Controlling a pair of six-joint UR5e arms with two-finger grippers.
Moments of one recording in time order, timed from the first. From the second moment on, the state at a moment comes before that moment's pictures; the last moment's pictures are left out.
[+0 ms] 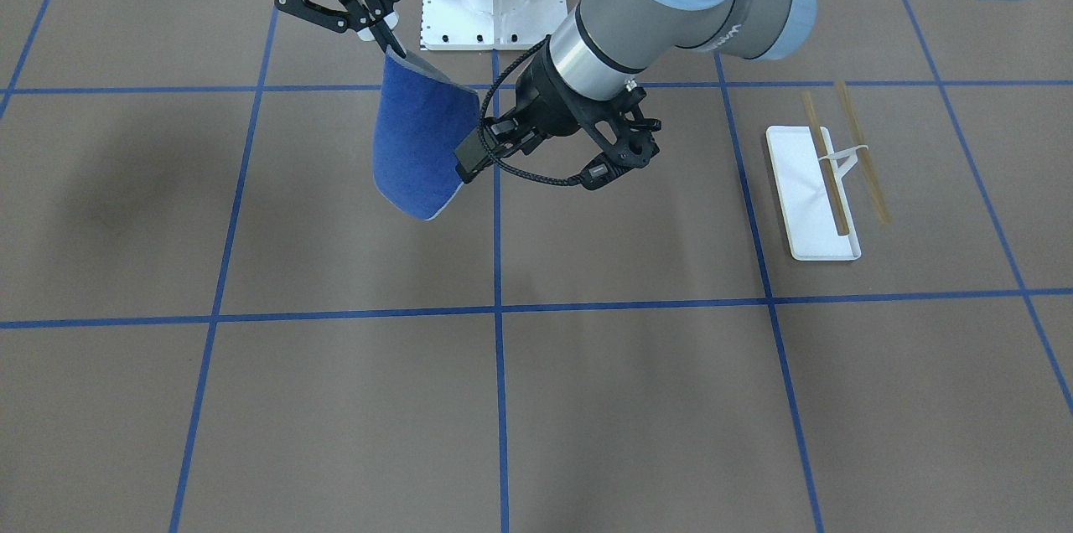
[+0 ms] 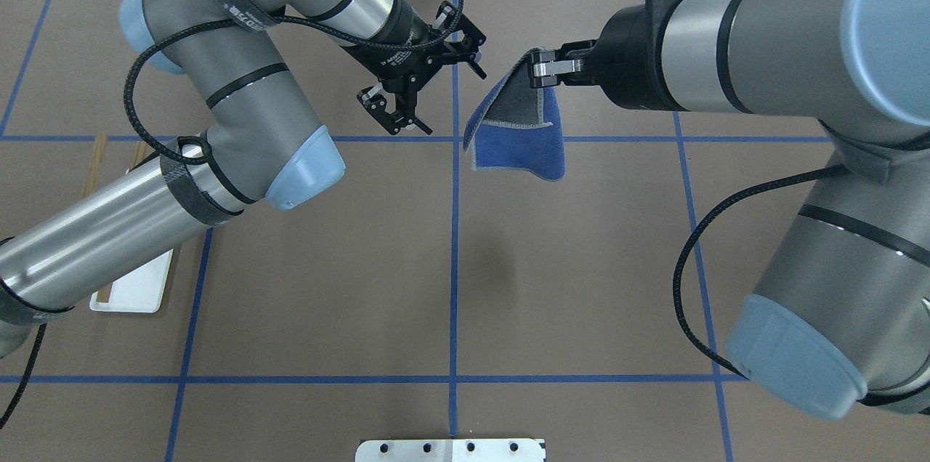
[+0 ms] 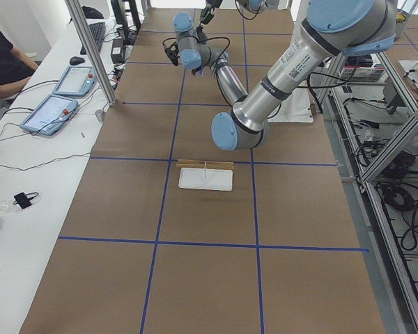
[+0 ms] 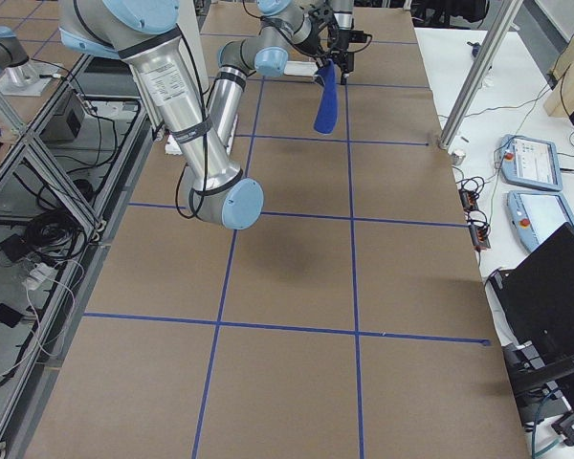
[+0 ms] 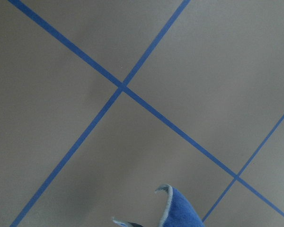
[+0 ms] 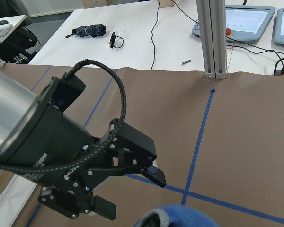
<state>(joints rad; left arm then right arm) -0.77 -2.43 -1.57 -1.92 -2.29 -1.94 0.68 -1.00 2.22 -1.45 1.72 0.99</state>
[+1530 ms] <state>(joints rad) -0.74 -2.44 -1.56 -1.98 -2.29 -1.97 0.69 -1.03 2.22 -1.41 1.71 0.99</state>
